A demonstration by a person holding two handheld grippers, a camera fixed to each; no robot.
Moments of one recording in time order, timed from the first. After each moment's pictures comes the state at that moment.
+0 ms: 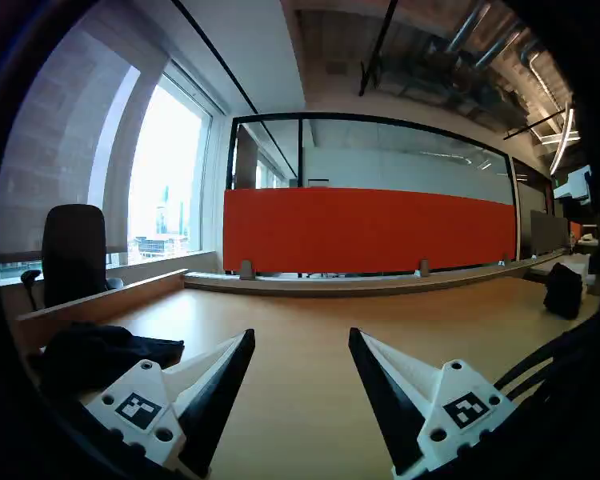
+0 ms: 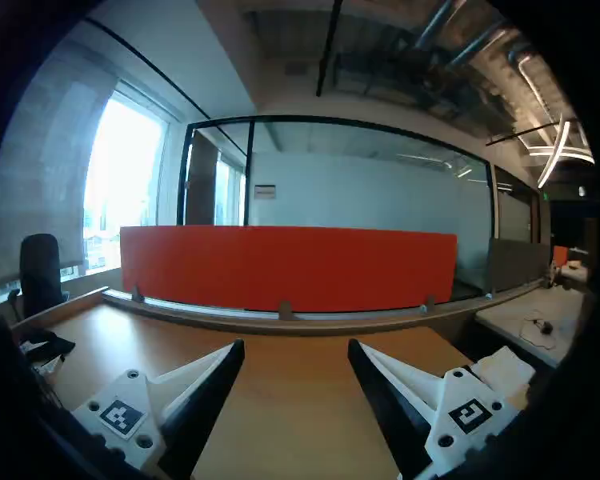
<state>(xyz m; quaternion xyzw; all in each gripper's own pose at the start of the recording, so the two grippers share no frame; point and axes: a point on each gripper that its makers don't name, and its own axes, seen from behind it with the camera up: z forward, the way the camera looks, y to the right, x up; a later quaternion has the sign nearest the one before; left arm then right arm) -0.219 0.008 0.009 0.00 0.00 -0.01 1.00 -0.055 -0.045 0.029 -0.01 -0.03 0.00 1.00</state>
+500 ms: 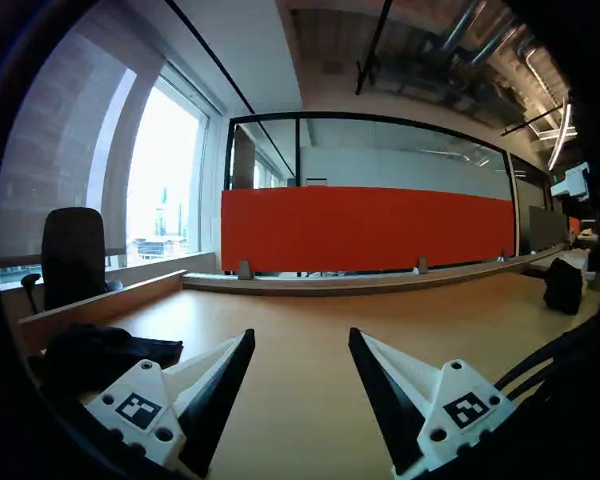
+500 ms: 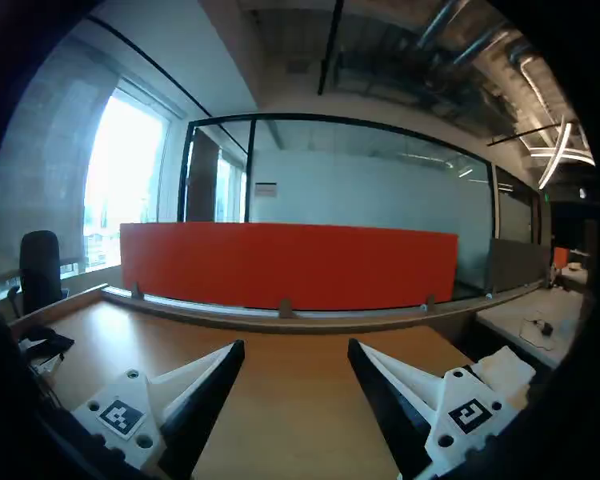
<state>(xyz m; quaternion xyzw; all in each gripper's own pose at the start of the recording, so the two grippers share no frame) -0.218 0.010 0.007 -0.01 0.00 -0.01 1.00 -0.064 -0.044 0.032 -0.01 -0.04 0.00 1.00</state>
